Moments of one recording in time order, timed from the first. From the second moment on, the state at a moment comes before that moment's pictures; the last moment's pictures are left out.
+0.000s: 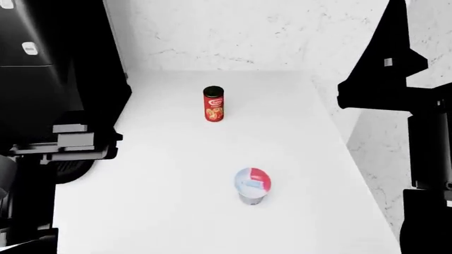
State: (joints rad) left arm -0.27 -0.36 -0.08 0.98 -0.46 -0.51 -0.35; right arm 0.67 0.75 -0.23 -0.91 0.87 0.40 0.87
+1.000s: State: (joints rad) left arm -0.27 -0.40 -0.05 0.99 -0.48 -0.49 -0.38; right arm 0.67 0.75 -0.25 -0.90 0.85 0.38 0.87
